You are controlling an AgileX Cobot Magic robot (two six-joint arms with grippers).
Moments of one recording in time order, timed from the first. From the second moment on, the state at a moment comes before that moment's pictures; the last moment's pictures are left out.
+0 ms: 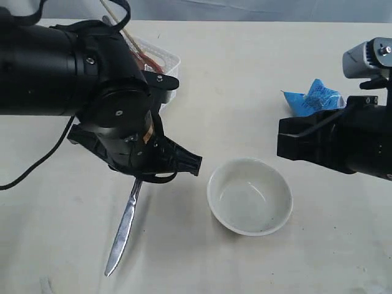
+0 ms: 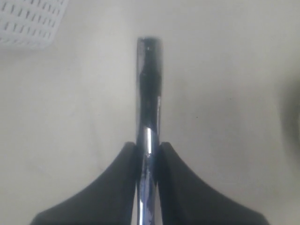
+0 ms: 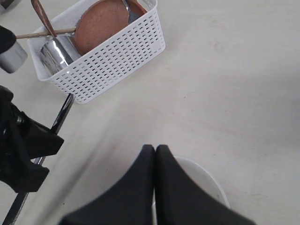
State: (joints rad) left arm -0.97 1.67 -1.03 0.24 0.85 -0.85; right arm 0.62 0.91 -0.43 0.24 0.22 0.14
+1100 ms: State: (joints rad) left arm -0.85 1.82 -1.03 0.12 0.75 -0.84; right arm 0.62 0.91 -0.43 0.24 0.24 0.14
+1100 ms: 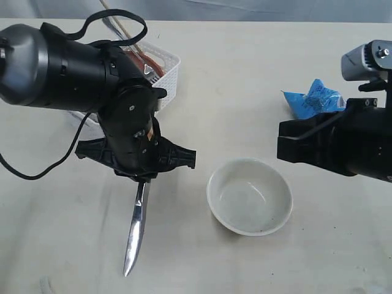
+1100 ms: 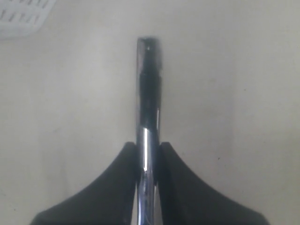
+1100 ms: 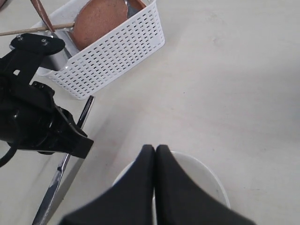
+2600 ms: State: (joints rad) left arm -0.80 1.84 -1.03 0.11 0.70 -0.81; right arm 0.62 0.91 -0.43 0.24 0.24 0.14
